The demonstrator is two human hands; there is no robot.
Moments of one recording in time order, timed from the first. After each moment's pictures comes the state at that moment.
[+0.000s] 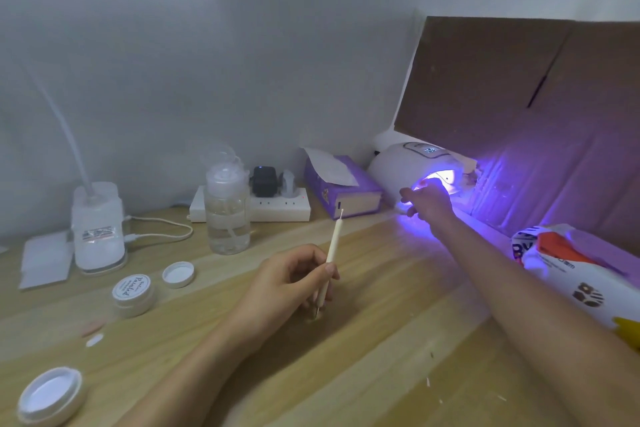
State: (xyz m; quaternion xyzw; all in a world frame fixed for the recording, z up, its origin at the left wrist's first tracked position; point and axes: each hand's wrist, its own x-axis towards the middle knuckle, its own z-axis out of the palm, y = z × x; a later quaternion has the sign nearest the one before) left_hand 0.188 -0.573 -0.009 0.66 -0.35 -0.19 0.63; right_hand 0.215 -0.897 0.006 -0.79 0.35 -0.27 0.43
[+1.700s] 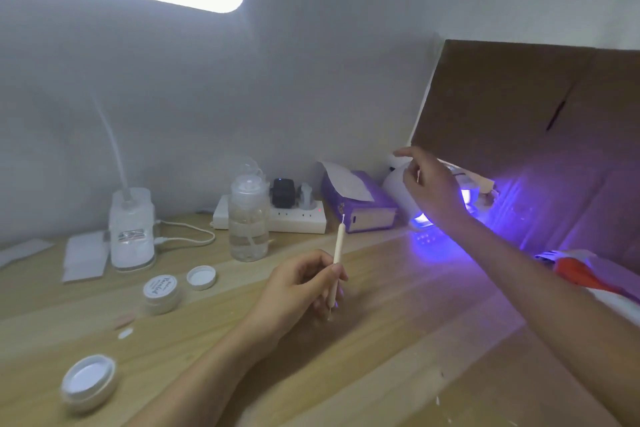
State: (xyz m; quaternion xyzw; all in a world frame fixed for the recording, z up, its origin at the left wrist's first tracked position) left_hand 0.193 -0.575 -0.012 0.64 -0.32 -0.19 0.67; right_hand 0.188 -0.833 0.074 -0.91 0.08 -0.34 0.23
